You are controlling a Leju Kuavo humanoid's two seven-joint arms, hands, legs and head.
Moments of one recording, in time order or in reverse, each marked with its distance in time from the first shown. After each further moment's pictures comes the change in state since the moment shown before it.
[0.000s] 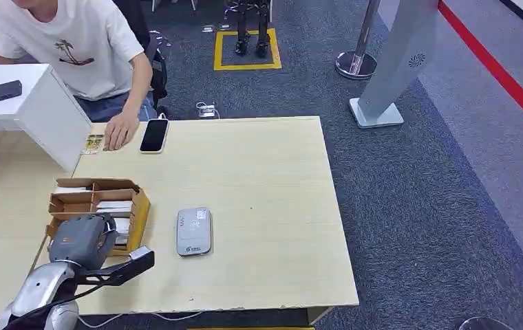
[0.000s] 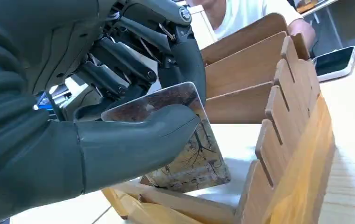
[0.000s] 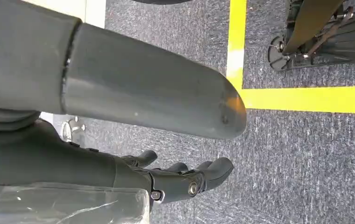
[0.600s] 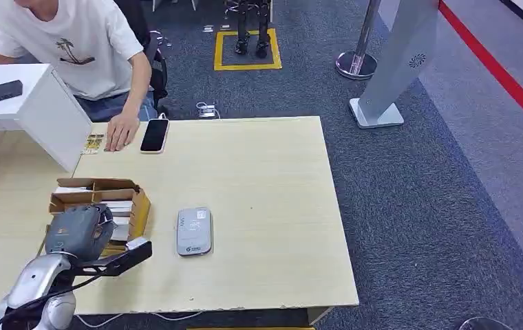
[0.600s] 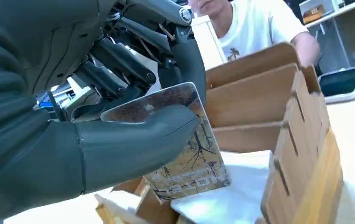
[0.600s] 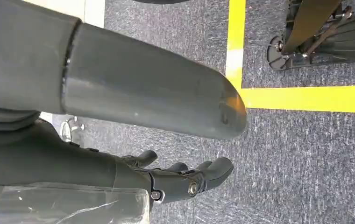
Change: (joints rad) left arm -0.045 0.011 -0.002 0.000 0.032 0.009 0.010; right arm 0.000 0.000 0.000 0.000 0.000 -0.003 -0.002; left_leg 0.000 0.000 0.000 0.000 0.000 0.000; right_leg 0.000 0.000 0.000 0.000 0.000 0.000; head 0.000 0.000
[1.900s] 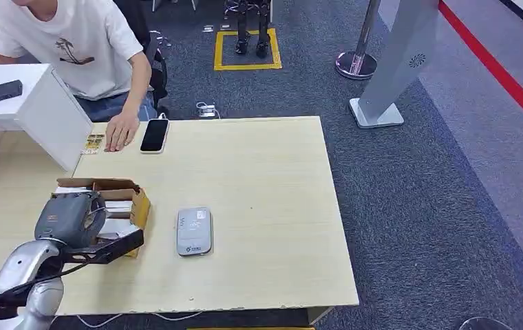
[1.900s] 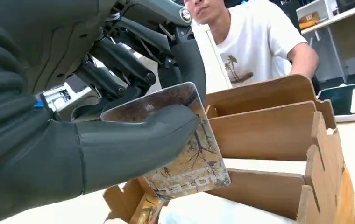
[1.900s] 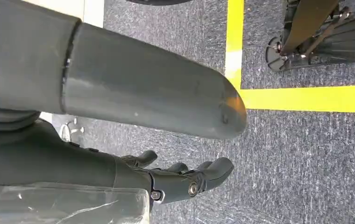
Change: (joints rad) left arm -0.067 0.066 0.000 -0.001 0.099 -0.067 -0.013; right arm 0.000 0.000 0.000 0.000 -0.020 -0.002 -0.005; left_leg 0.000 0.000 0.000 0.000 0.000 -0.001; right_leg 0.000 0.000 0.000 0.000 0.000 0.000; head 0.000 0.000
